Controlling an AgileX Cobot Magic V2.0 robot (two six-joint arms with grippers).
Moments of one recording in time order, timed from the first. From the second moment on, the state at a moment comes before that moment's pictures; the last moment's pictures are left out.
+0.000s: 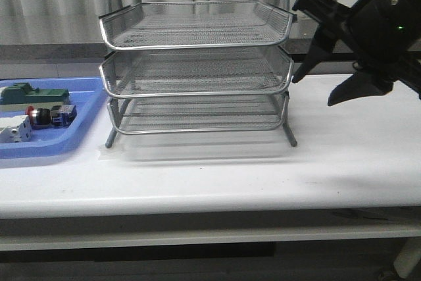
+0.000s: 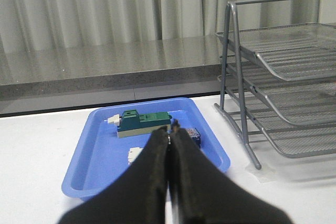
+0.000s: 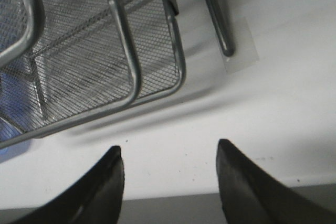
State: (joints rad) left arm -0.06 0.00 0.00 0.14 0.04 -0.08; right arm 0.25 1.57 -0.93 0.73 0.33 0.02
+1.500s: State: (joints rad) left arm -0.06 0.00 0.00 0.14 0.04 -0.08; right arm 0.25 1.84 -1.16 1.06 0.39 -0.20
